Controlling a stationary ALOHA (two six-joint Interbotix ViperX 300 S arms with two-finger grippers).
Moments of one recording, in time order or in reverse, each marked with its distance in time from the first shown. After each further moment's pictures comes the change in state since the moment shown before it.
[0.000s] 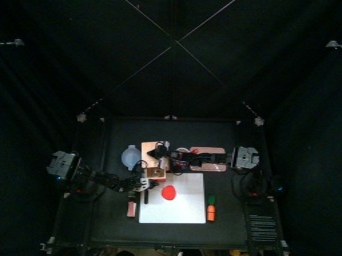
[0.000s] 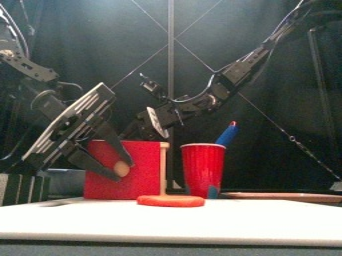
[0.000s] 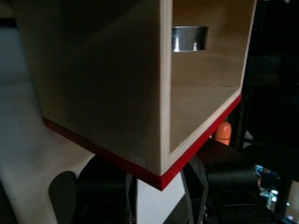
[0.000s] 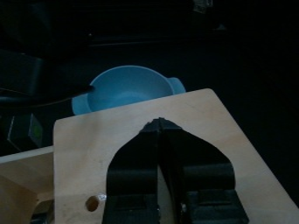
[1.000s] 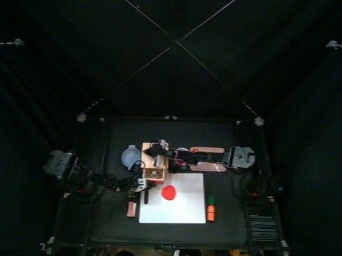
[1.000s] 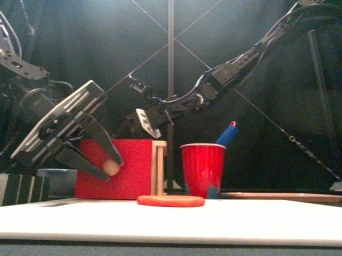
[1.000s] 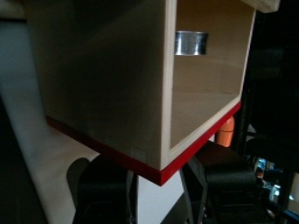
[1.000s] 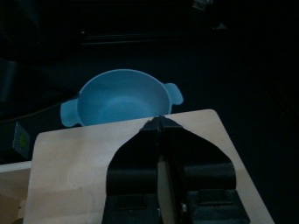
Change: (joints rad) left arm -0.005 -0.041 0.044 0.008 0.005 0.005; right arm -0.002 0.055 -0.114 -0.014 0.104 -0.003
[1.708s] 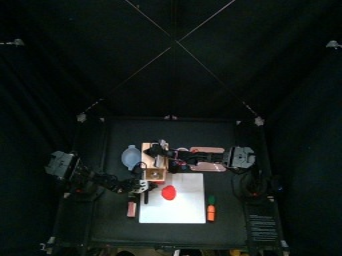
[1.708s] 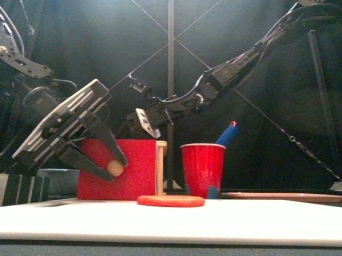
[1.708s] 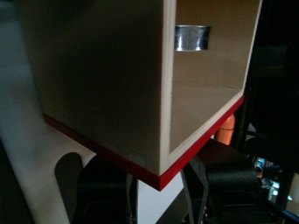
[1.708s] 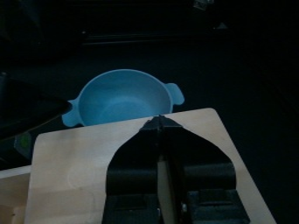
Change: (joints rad) left arm -0.034 0.025 -0.034 -0.034 0.025 -0.002; right arm 0.000 0.000 0.000 0.002 0.002 -0.002
